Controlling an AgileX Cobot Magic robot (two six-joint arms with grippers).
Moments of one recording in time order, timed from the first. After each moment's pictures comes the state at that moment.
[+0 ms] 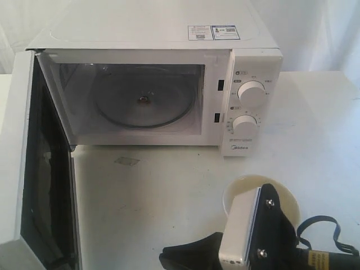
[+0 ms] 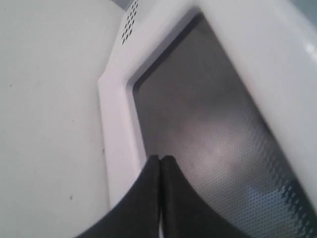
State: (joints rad) left arm -0.07 0.00 0.02 -0.73 0.32 -0.03; right arm 0.83 1.19 -0.25 -0.56 -0.59 0.50
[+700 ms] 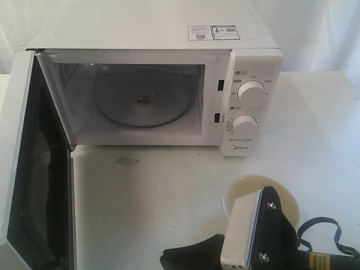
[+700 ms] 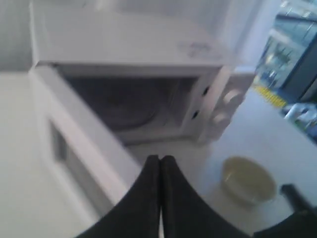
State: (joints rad) left arm -0.07 0.35 -0.91 -0.49 1.04 0.14; right arm 0.83 1.19 -0.24 -0.56 -0.60 0.48
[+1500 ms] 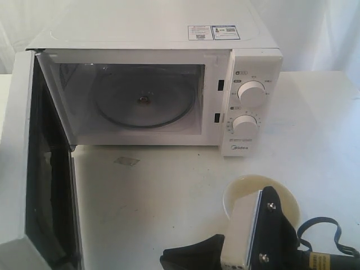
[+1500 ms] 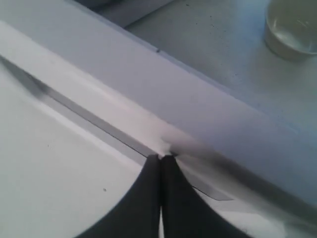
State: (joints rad) left arm -0.07 0.80 -0.72 -0.59 0.99 0.81; right arm 0.83 1.19 -0.24 -0.56 -0.60 0.48
